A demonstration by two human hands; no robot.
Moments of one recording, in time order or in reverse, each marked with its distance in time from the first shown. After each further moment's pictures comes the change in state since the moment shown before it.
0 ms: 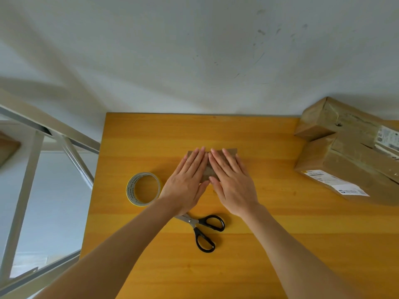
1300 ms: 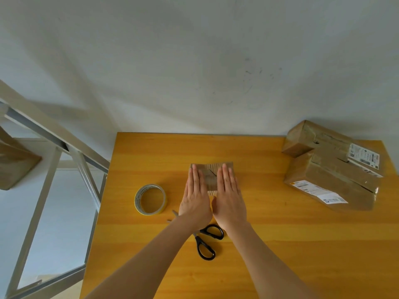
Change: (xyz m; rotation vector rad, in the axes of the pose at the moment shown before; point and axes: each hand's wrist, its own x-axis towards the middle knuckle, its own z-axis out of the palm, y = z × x) left_hand -0.006 0.054 -0.013 -0.215 -0.163 -0.381; right_hand -0.011 -0.041 -0.009 0.033 -0.128 0.358
